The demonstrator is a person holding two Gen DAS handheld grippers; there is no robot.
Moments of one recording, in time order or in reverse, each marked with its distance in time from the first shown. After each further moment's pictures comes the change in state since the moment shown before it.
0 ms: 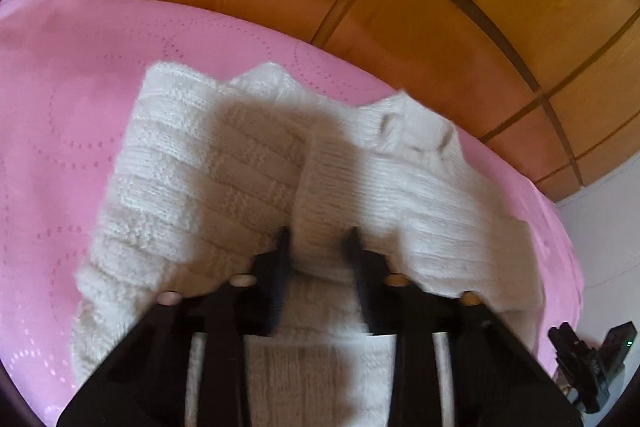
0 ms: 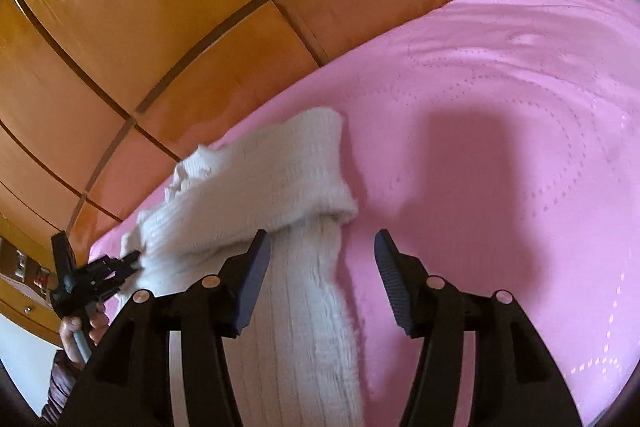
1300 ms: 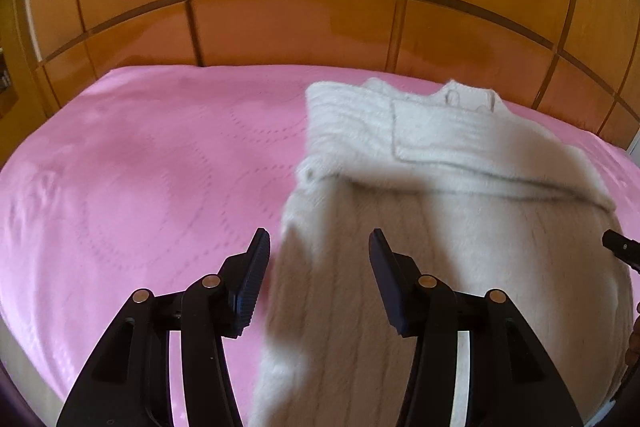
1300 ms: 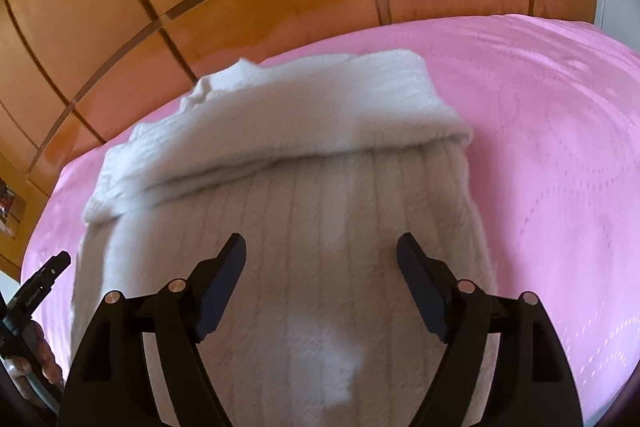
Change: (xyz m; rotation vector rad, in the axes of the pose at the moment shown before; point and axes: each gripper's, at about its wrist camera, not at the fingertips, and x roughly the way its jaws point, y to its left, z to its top) left arm -0.113 0.036 -0.115 0.222 -0.239 0.369; right arm 0.054 0.089 -0.068 -0.245 0.084 -0.101
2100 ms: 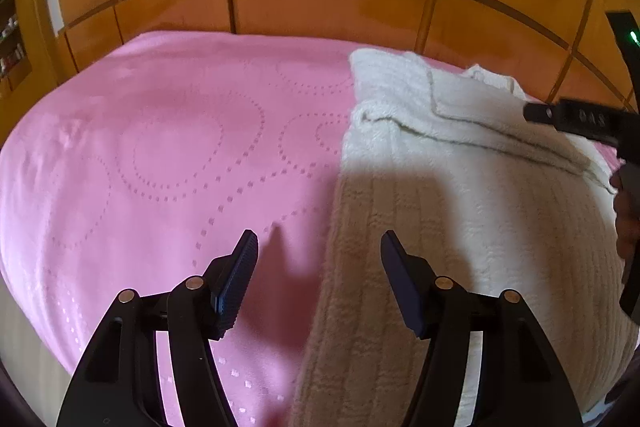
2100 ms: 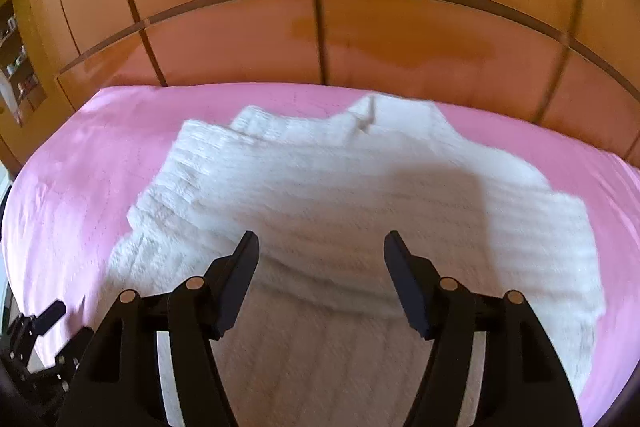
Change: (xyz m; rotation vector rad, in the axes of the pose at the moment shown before) left arm -0.004 0.031 -0.040 -0.078 0.041 0.026; right arm 0.071 0.185 0.046 -0.398 0.004 0.045
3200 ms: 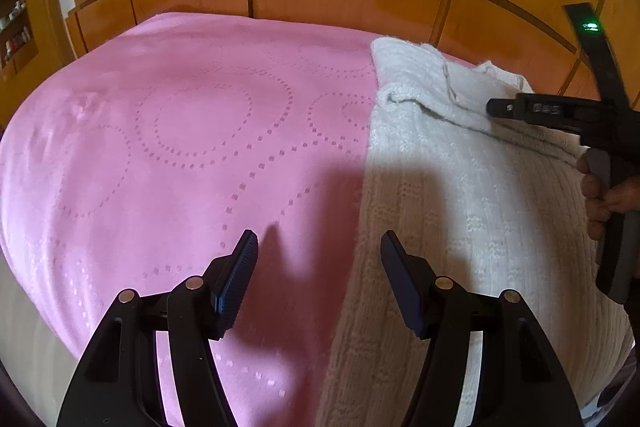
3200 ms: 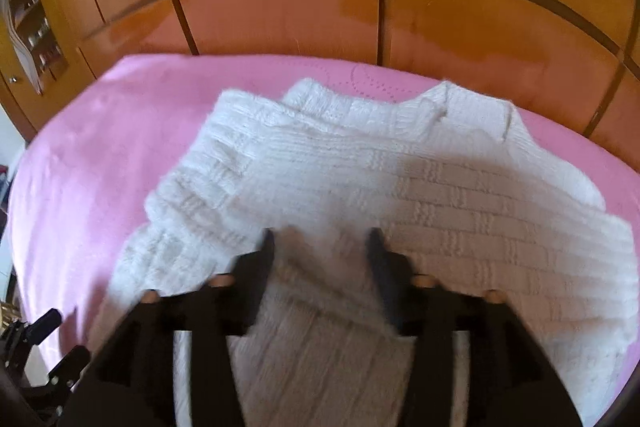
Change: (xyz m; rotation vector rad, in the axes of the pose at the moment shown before) left arm -0.006 0.016 -0.014 -0.041 0.025 0.008; right arm 0.035 0.033 0.000 -0.071 0.049 0.088
